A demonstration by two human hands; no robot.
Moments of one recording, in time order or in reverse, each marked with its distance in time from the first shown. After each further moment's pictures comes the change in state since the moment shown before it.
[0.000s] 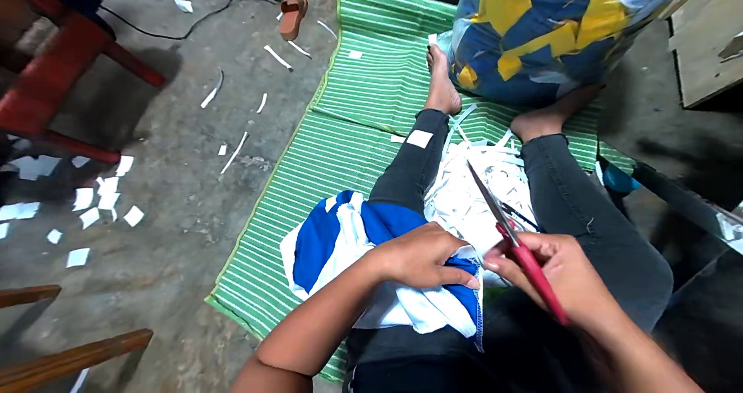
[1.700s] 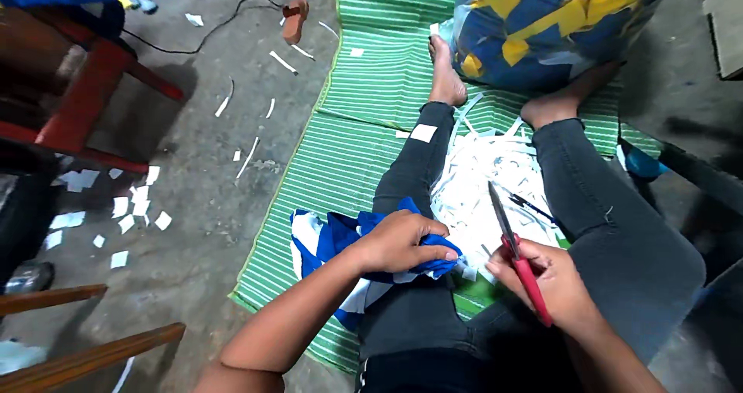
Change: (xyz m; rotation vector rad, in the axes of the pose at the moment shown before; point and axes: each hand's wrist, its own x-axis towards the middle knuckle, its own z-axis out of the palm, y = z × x) left_hand -0.026 -0.013 -0.011 0.066 0.132 -0.186; right_hand -0.021 0.040 0.021 0.136 0.099 -0.060
